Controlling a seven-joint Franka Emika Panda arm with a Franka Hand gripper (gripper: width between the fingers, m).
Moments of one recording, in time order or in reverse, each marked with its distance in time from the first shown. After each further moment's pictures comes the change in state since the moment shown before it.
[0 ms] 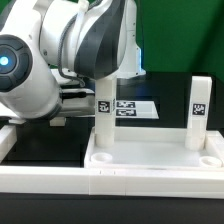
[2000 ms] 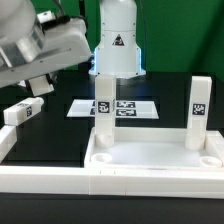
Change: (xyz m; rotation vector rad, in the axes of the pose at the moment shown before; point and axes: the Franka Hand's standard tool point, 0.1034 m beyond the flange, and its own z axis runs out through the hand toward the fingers) arm -0.029 0.000 -0.132 0.014 0.273 -0.264
